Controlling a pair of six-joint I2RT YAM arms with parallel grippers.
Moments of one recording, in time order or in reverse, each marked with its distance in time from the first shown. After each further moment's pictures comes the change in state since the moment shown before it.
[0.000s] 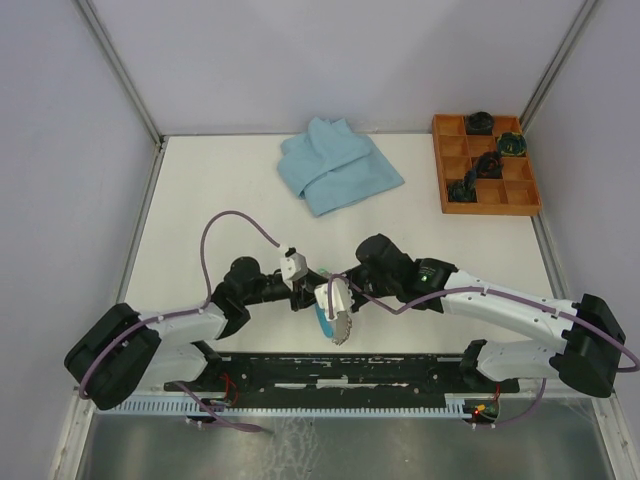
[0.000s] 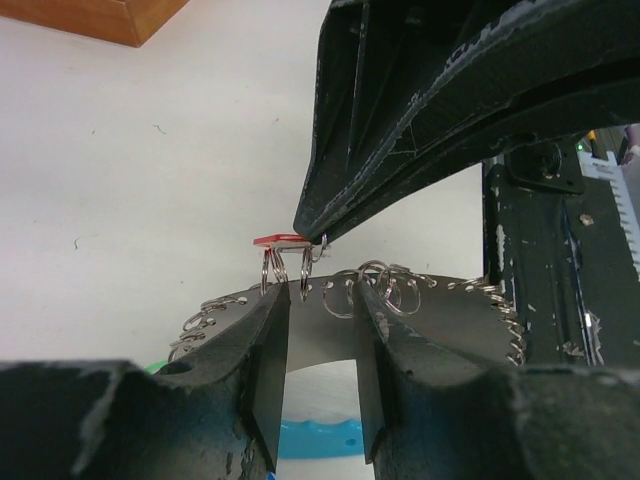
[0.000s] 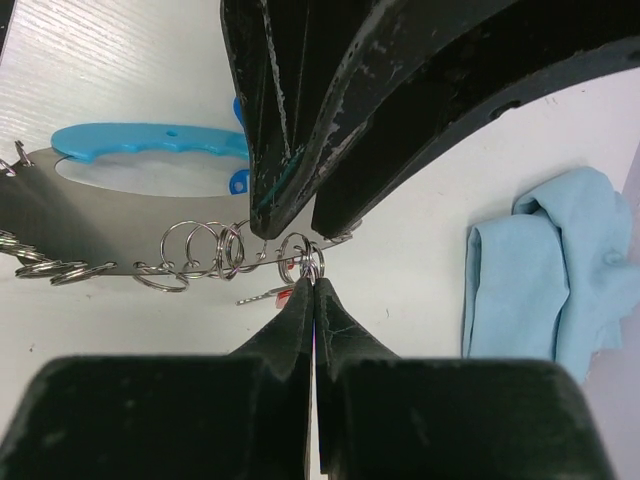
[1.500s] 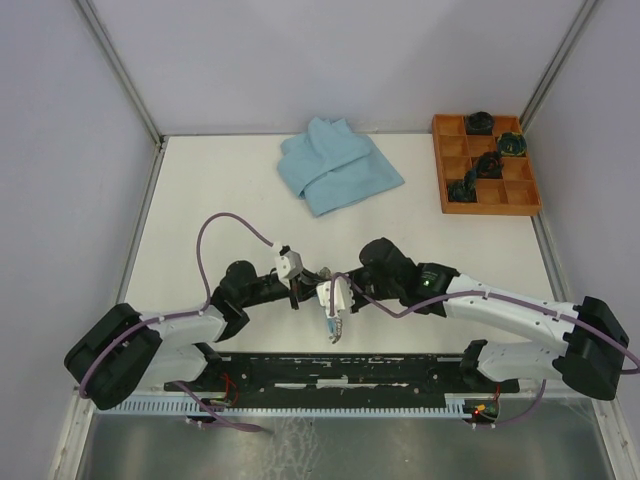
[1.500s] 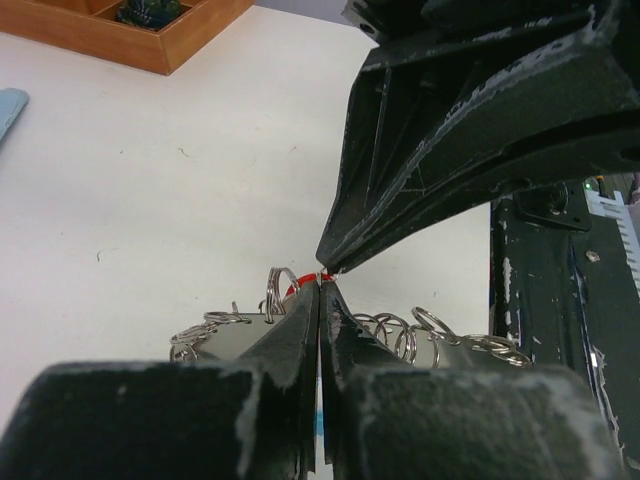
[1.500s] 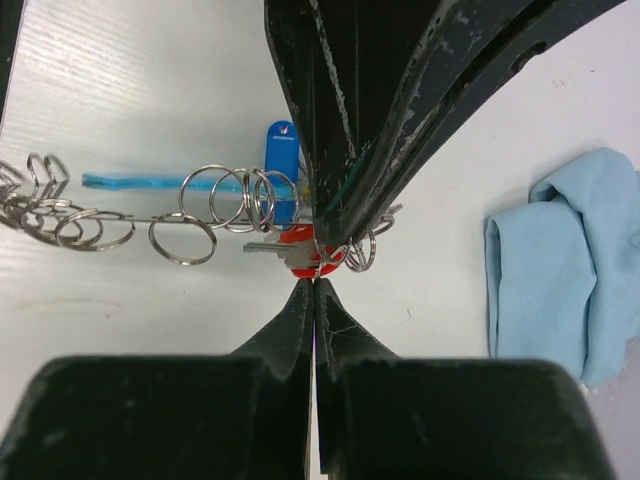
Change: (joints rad) left arm -0.006 0.006 -0.019 0.103 -0.049 -0.039; right arm 0.002 -0.032 -0.051 0.054 0.003 0.084
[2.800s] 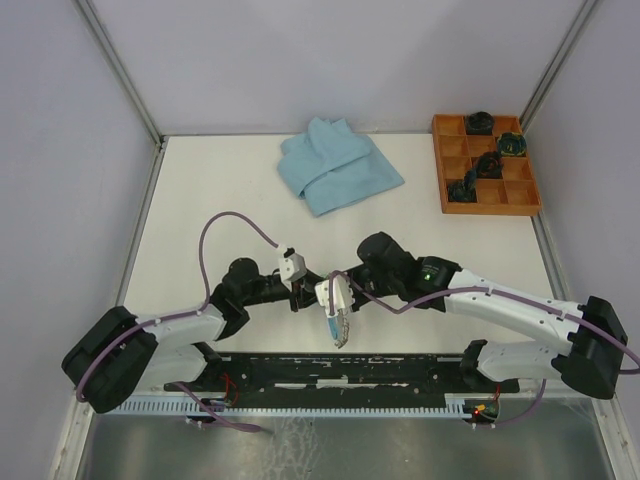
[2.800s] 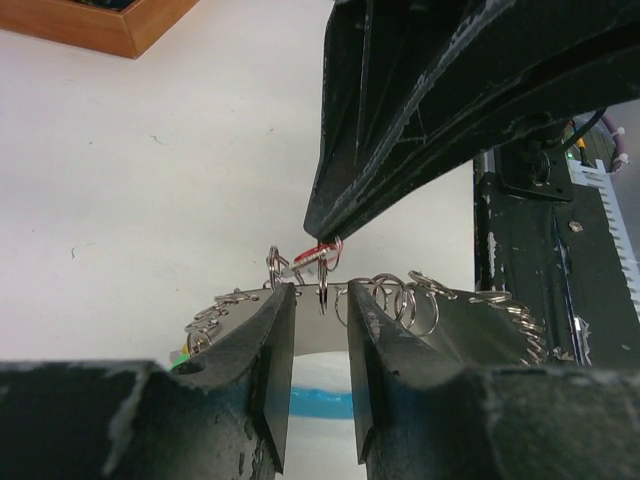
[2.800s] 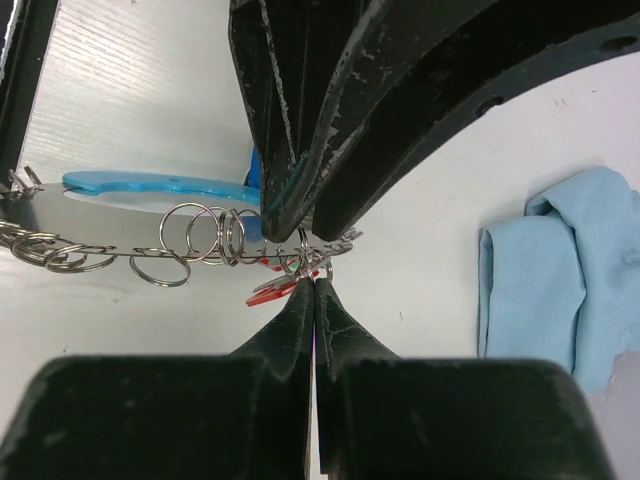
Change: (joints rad) left arm -0.001 -0.017 0.015 -0.096 0.055 0.035; right arm 0.000 0.014 0.079 -0.093 -0.028 -0.023
